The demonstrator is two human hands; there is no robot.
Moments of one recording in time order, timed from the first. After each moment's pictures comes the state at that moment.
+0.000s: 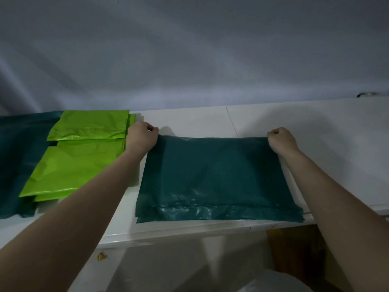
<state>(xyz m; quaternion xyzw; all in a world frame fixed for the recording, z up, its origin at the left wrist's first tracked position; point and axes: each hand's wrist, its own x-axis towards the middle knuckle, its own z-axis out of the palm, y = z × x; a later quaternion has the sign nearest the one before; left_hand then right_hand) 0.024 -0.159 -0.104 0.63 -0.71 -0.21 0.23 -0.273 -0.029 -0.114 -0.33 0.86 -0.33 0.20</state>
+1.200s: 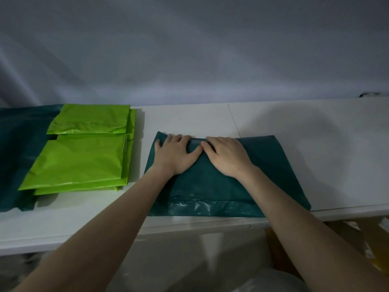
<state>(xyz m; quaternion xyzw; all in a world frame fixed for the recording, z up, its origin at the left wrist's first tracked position) -0.015 -0.101 -0.134 0.51 -0.84 -0.14 0.06 -0.158 -0.040 -0.128 -0.65 0.75 -0.12 0.08</state>
